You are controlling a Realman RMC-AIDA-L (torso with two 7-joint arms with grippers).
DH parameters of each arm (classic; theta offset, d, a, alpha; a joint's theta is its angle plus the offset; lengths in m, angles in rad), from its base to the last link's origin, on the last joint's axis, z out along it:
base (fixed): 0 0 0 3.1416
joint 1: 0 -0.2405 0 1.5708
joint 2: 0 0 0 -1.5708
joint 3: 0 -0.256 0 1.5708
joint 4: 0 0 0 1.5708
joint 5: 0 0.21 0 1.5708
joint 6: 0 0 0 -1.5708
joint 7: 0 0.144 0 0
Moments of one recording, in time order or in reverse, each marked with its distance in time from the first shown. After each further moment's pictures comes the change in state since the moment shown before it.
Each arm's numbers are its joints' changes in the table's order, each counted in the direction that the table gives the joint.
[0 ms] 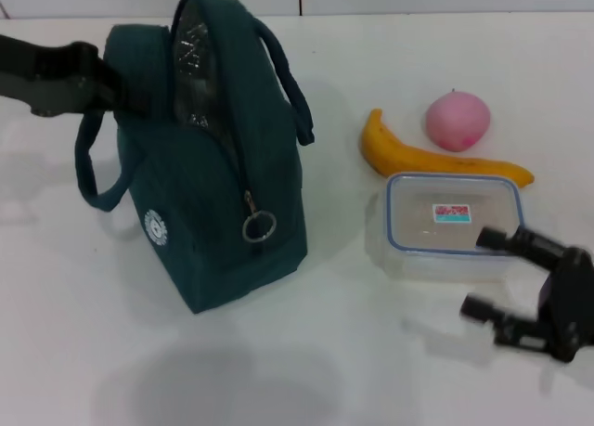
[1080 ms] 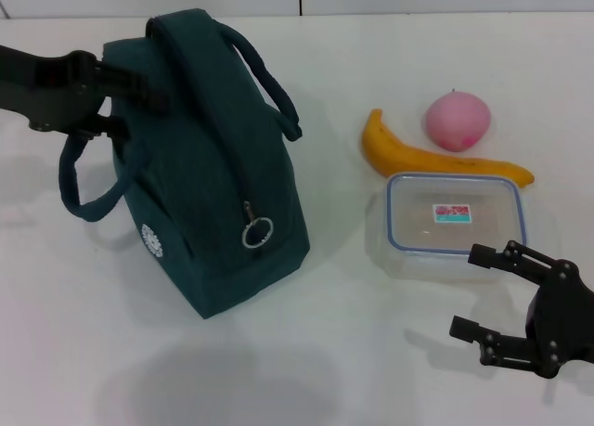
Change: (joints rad) left arm 0.003 -0.012 0.022 -0.014 0.058 0.008 -0.065; right arm -0.003 0.000 0.008 0.000 -0.048 -0.074 -0.097
